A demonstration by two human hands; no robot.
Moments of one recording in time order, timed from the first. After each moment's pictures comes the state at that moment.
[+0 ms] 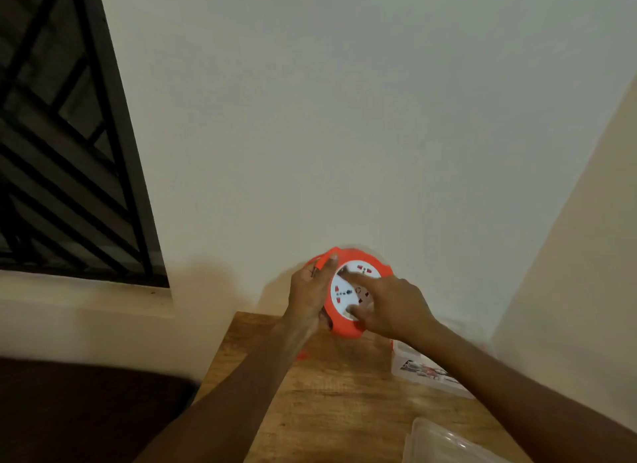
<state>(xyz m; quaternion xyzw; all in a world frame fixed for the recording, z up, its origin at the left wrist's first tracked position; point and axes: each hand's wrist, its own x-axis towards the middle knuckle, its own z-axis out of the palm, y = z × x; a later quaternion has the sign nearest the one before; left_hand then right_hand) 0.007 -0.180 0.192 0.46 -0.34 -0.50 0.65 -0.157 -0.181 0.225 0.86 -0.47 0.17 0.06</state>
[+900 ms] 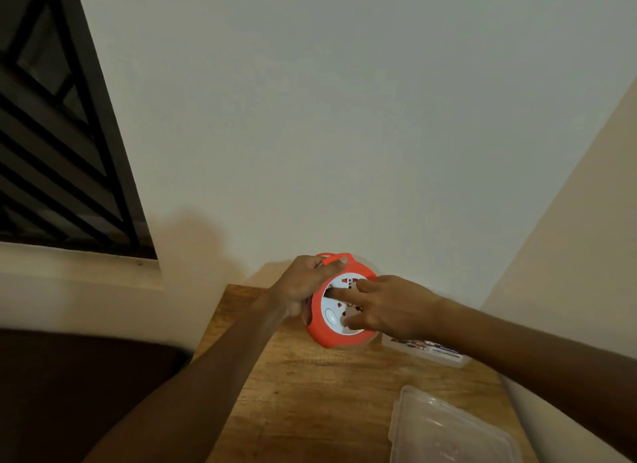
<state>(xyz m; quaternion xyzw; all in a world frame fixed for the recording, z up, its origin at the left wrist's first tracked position) 0.029 -0.181 0.174 0.49 -0.47 -0.57 0.46 -0.175 -0.169 0.228 0.95 -0.11 -0.11 0.26</state>
